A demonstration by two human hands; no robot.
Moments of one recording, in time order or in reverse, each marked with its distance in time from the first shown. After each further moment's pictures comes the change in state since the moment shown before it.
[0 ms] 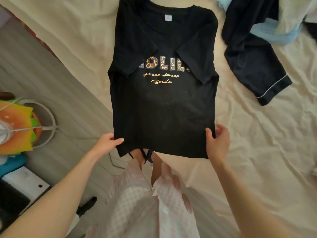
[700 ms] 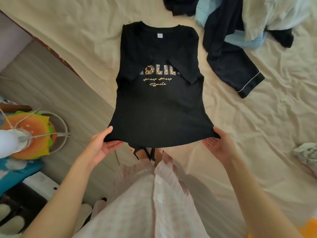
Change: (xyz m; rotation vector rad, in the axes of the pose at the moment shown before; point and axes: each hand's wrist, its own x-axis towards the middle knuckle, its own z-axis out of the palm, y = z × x) left_hand -0.106 0.023 -0.042 -0.853 -0.029 -0.023; right_hand -0.048 -0.022 -0.084 0.937 -0.361 0.630
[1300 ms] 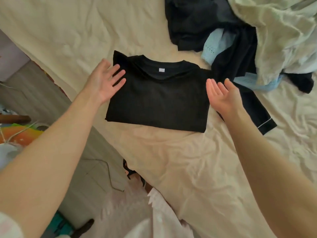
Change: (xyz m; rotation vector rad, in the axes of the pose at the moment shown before) left_hand 0.117 0.216 0.157 -0.254 -0.117 0.288; right_hand 0.101 -0.192 0.189 0.456 -0.366 -0.062
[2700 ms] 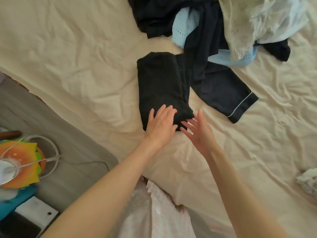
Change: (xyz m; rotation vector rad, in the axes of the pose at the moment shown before) left_hand -0.100 -0.195 0.089 1.842 -0.398 0.547; right_hand -0.063 0.042 -0.123 -0.601 0.086 0.043
